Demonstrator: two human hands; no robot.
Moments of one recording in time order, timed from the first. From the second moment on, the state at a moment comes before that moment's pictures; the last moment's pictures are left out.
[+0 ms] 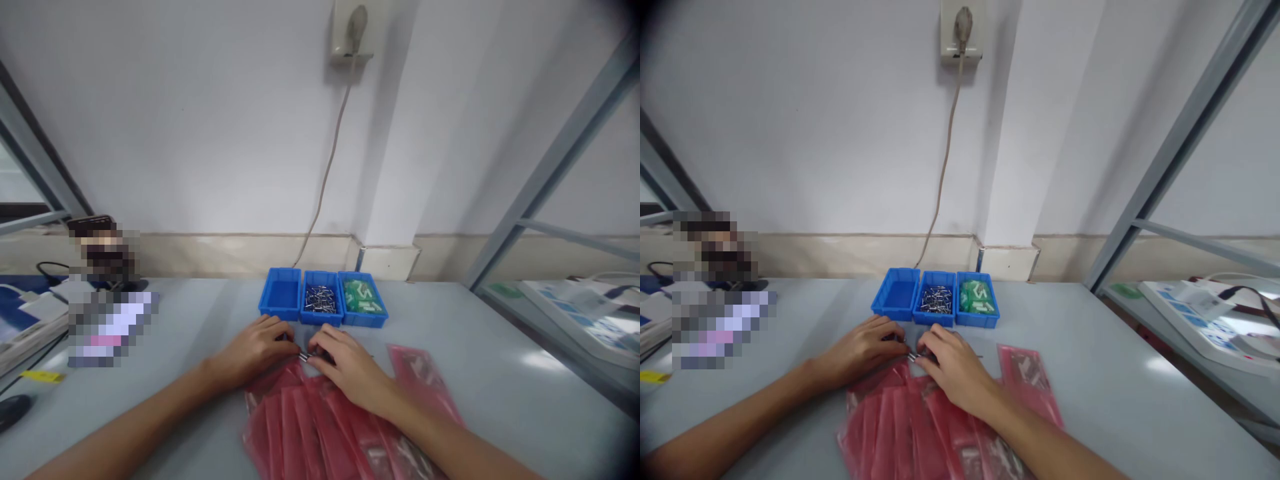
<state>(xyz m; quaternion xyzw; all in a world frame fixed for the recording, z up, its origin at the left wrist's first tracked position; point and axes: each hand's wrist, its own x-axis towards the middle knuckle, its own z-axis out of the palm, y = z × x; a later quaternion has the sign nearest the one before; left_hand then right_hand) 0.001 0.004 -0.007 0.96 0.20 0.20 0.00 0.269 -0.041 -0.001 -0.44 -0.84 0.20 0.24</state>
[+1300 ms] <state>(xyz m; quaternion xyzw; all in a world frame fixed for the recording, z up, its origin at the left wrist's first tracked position) 0.002 -0.002 -0.006 0.96 0.20 0.22 0.00 0.272 -0.044 -0.003 -0.44 -0.83 0.22 0.29</state>
